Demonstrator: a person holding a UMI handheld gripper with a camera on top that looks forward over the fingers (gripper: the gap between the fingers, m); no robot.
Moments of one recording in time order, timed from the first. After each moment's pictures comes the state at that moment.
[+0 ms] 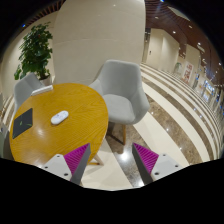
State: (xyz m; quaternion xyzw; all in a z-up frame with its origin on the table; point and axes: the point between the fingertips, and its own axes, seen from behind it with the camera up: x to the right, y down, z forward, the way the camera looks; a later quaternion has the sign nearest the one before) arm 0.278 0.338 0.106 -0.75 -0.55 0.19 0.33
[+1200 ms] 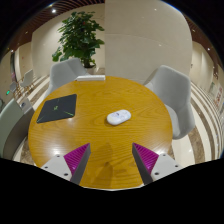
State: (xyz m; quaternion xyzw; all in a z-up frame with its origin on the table) arm 0.201 0.138 0.064 -0.61 -0.69 0.29 0.25
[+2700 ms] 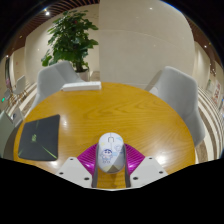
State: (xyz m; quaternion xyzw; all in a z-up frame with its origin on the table) arm -0.005 0.094 0.007 -0.63 -0.67 0.29 0.27
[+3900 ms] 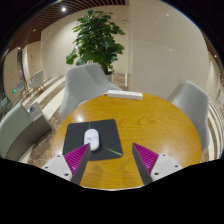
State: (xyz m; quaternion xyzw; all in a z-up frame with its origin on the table) arm 0.073 -0.093 0.105 -0.58 -0.71 0.33 0.23
